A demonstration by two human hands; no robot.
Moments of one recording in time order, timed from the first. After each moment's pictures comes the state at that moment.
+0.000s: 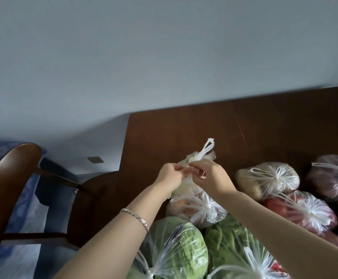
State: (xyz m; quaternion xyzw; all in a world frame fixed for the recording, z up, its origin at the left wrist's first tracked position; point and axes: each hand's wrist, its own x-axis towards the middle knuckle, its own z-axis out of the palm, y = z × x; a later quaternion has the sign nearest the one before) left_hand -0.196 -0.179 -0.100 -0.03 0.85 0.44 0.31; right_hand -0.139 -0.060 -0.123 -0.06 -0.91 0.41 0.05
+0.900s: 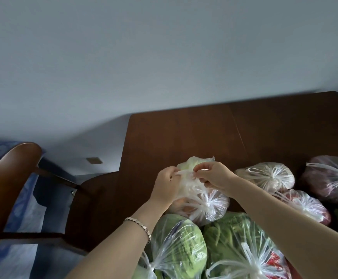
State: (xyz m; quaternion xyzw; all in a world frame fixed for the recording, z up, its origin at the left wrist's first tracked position) left_hand -0.174 -0.206 -0.129 0.07 0.85 0.48 0.19; right_hand -0.145 -0.046 -0.109 -0.24 -0.67 0.68 -0.21
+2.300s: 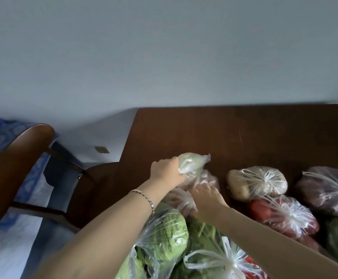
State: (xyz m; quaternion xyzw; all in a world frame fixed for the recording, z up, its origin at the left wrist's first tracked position) left_hand -0.170 -0.175 -0.107 0.17 0.98 0.02 0.13; right_hand -0.085 -0.058 -0.150 0.09 -0.97 0.05 -0.22
